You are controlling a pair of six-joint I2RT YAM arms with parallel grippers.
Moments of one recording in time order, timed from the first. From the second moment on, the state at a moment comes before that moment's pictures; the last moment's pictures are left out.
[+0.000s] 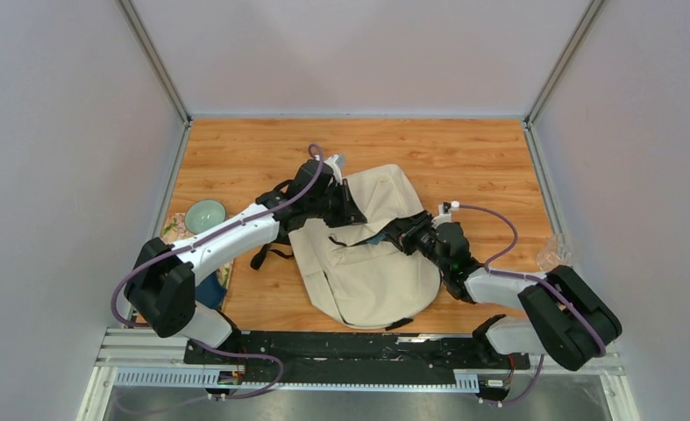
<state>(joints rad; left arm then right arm) -0.73 1.48 1.08 -0.25 0.25 -0.81 0.54 1.27 0.27 0.79 -0.12 1.48</state>
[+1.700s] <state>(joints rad) -0.66 1.47 1.03 -0.21 0.36 -0.81 0.70 1.33 0.53 0.30 0.14 1.34</state>
